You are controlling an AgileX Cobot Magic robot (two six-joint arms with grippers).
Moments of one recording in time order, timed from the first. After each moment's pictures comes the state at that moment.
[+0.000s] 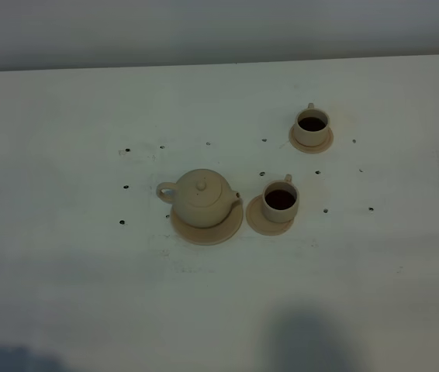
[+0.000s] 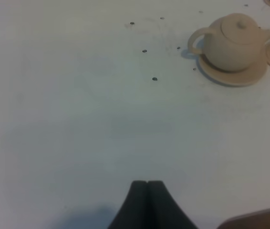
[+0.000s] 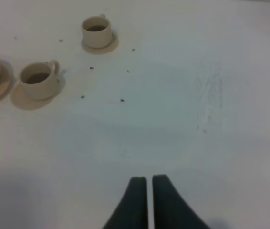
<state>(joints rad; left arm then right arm) -0.05 0.00 -0.46 -0.20 1.06 0.11 0.11 -0.01 -0.52 0.10 1.12 -0.12</state>
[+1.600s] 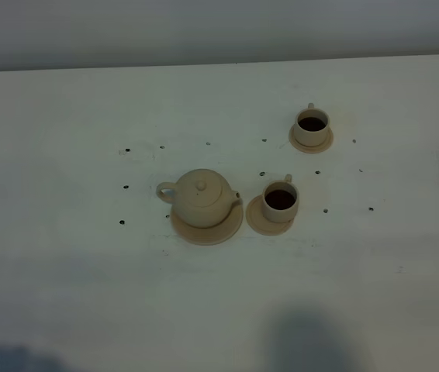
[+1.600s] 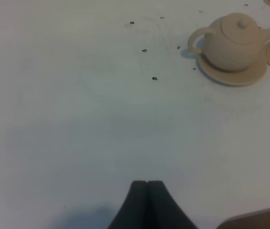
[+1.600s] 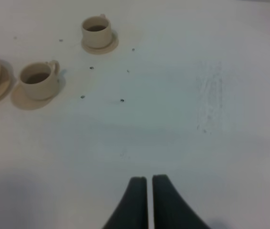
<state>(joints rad) -0.05 0.00 -0.46 -0.20 1.06 0.11 0.11 -0.01 -0.52 0.10 1.12 -0.12</state>
